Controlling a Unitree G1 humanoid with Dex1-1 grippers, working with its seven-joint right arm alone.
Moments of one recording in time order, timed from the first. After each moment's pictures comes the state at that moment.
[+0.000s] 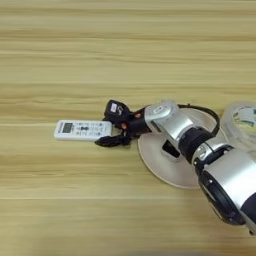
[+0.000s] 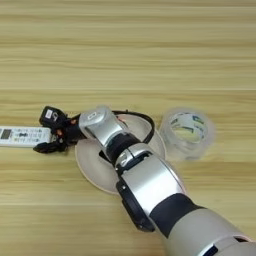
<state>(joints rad) -0.88 0.12 0.30 1.22 -0.17 -0.12 0.90</state>
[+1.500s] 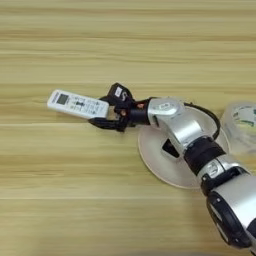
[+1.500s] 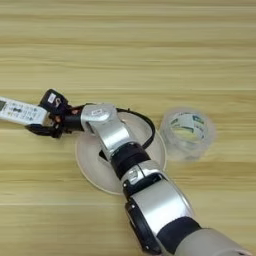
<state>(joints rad) -0.68 0.06 0.22 0.70 -0.09 0.03 0.83</state>
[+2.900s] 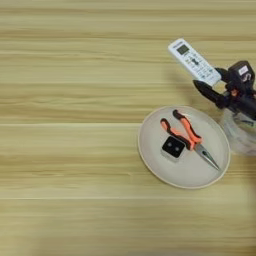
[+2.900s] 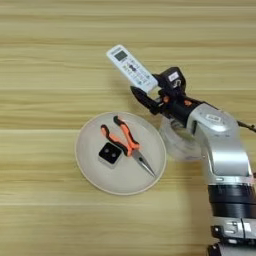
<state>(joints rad) -0.26 -0.35 -0.15 -0.04 0.13 0.35 0.69</state>
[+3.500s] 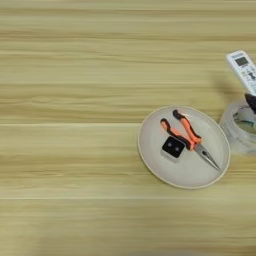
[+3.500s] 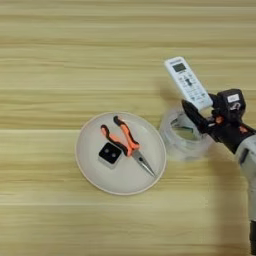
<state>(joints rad) -0.05 -0.43 -0.38 -0.11 0.22 0.39 0.61</state>
